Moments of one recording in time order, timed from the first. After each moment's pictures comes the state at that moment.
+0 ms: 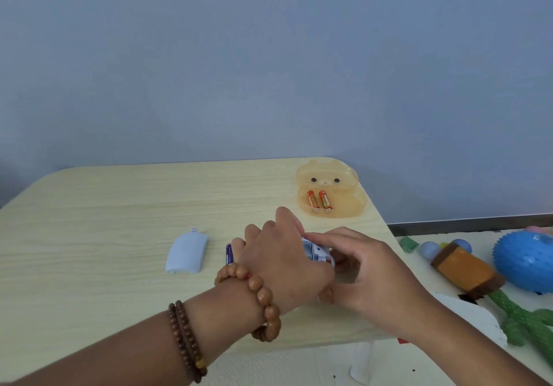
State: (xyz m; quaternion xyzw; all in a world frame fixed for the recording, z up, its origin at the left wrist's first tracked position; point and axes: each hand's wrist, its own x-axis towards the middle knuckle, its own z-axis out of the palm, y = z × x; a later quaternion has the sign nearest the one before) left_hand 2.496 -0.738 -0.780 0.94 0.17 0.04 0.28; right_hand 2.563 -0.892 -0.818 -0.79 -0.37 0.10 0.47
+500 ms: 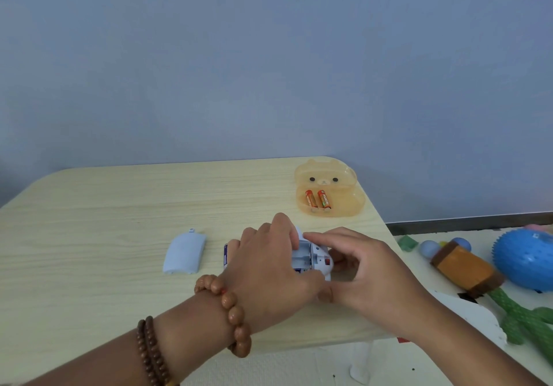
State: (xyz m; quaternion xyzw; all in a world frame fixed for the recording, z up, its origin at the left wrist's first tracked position) left_hand 2.477 -0.732 -0.772 0.95 0.11 0.02 0.29; right_hand 2.563 -0.894 -0.818 -0.80 -0.35 0.11 0.47
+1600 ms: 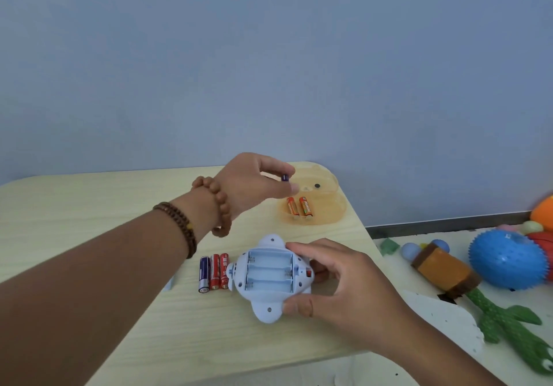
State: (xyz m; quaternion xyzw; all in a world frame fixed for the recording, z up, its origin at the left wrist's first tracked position) left_hand 2.600 -0.669 -0.760 0.85 0.04 0.05 0.53; right_hand 2.560 -0.893 -0.817 -0.82 -0.32 0.12 0.46
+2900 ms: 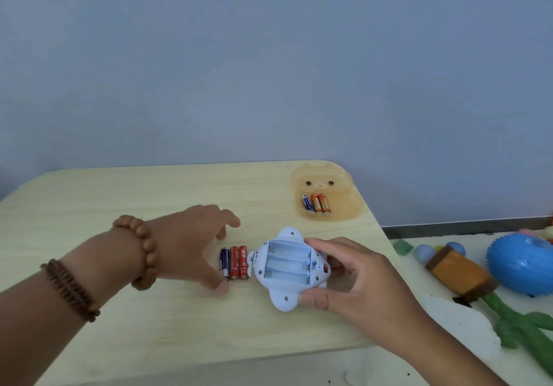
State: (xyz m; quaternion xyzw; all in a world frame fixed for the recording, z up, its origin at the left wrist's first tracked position) left_hand 2.498 -0.605 -0.775 0.99 -0.02 -0.14 0.07; right_hand 2.555 -0.892 -0.823 -0.81 -0.32 0.09 0.48
